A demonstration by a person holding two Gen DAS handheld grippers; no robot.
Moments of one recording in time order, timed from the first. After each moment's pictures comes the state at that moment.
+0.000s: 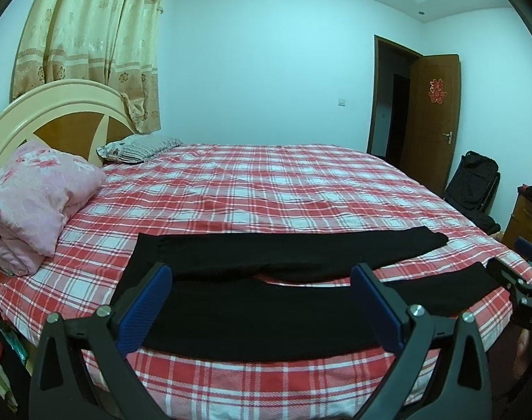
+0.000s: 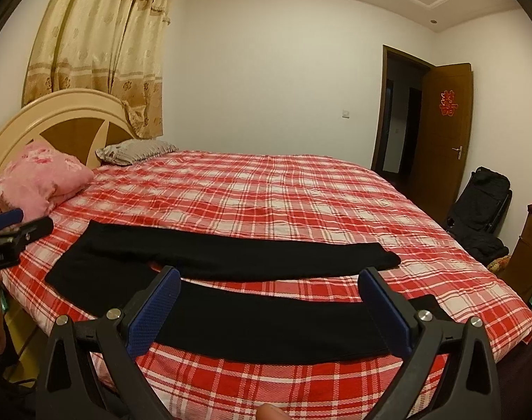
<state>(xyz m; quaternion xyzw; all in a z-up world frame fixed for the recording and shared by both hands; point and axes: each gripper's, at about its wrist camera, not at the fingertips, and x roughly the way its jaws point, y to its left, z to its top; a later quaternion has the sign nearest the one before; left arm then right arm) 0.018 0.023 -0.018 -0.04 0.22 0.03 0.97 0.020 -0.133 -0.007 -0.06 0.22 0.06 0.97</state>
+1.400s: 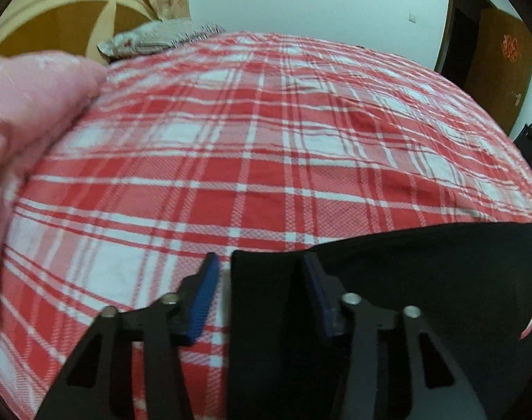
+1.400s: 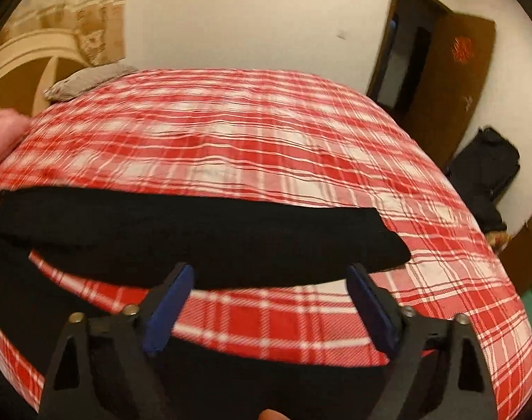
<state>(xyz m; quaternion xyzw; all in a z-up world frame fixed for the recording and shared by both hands) 0.302 0.282 -0.185 -0.07 0.44 0.07 0.89 0.261 -0.228 -0.081 -0.06 0.40 0.01 0.91</state>
